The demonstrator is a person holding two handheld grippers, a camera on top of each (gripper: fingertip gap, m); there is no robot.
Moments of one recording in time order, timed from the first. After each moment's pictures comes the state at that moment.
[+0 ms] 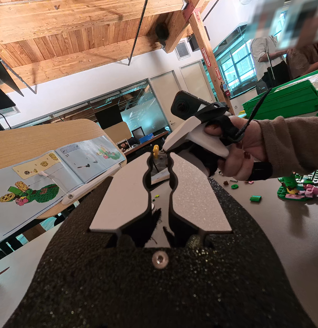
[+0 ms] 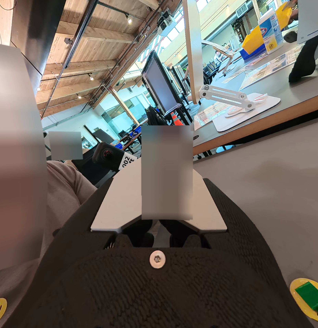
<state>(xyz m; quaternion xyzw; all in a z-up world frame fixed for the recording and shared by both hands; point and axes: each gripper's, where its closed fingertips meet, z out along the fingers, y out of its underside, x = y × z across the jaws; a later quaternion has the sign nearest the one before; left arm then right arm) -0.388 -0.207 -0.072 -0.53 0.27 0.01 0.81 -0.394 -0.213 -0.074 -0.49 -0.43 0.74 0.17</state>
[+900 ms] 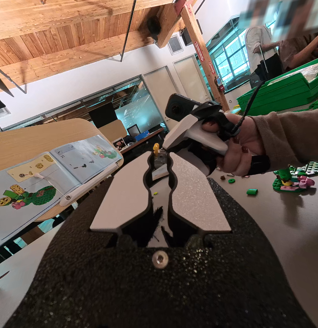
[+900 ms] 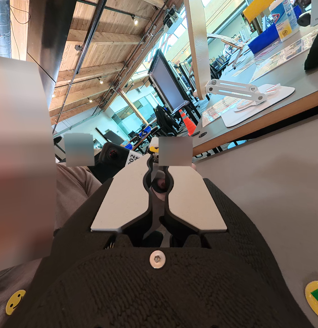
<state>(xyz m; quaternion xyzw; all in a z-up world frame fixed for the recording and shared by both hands) -0.389 -0.208 -0.074 -0.53 0.29 0.01 0.79 -0.393 -0.216 -0.075 -0.49 -0.42 0.75 0.14</state>
